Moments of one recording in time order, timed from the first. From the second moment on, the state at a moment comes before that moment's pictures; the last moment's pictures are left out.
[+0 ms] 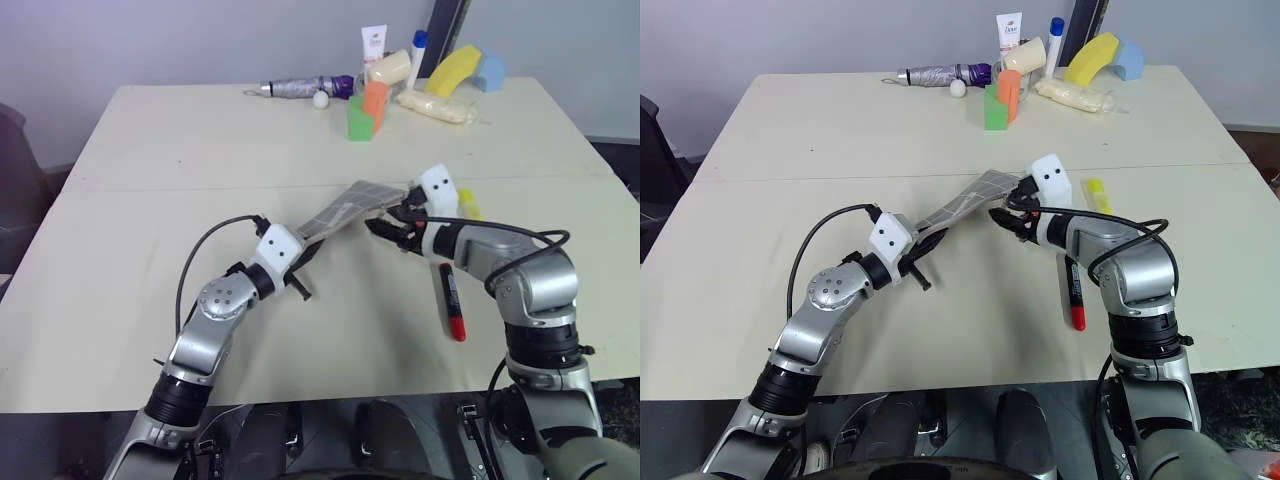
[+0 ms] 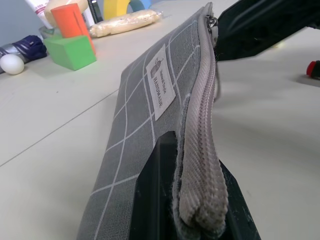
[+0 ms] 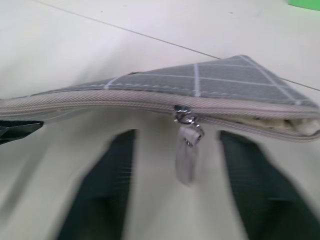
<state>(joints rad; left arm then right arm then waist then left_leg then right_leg) -0.28 0.27 -0.21 -0.16 -0.06 0.21 -0.52 -0.57 -0.42 -0.05 -0.22 0.34 1.04 0.51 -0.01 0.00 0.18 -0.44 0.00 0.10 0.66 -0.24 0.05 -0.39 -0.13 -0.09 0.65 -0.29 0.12</state>
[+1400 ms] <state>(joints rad) -0.24 0.45 -0.28 -0.22 -0.04 0.25 -0.75 -0.58 -0.70 0.27 -0.27 0.23 0.95 0.67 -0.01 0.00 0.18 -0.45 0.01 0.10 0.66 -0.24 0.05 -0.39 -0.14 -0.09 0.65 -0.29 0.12</state>
